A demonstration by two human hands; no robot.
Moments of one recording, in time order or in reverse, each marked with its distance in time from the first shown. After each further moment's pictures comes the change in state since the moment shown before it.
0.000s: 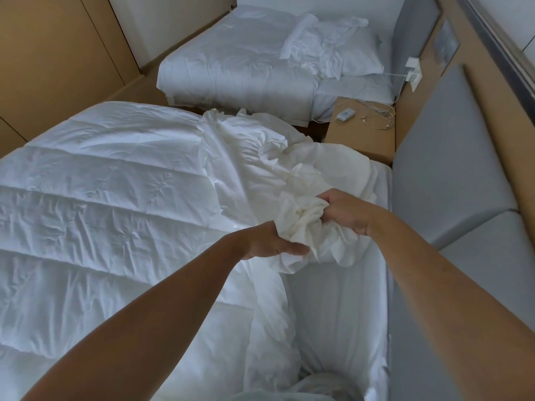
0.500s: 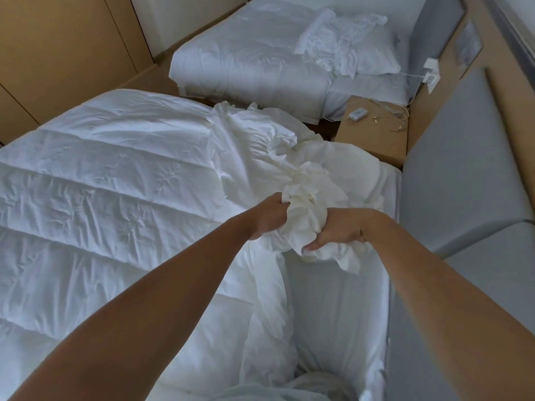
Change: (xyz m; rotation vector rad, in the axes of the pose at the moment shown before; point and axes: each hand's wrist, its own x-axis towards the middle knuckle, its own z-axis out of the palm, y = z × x) left_hand 0.006 0.023 -0.011 -0.002 0.301 0.117; right_hand 0.000 -0.006 0.019 -0.291 -0.281 0.189
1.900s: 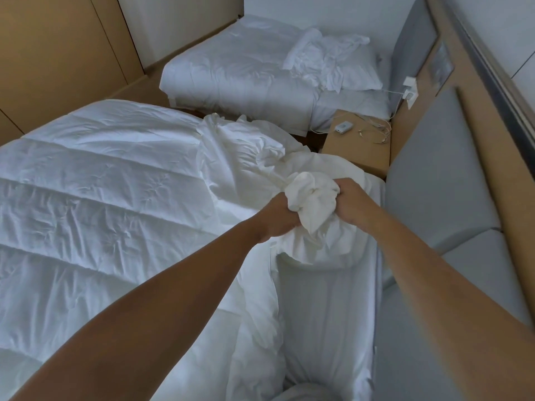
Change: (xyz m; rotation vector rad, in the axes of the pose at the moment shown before) left_hand 0.020 0.020 0.026 0.025 0.036 0.206; right_hand -0.019 0.001 -0.042 0.024 0.683 -0.206
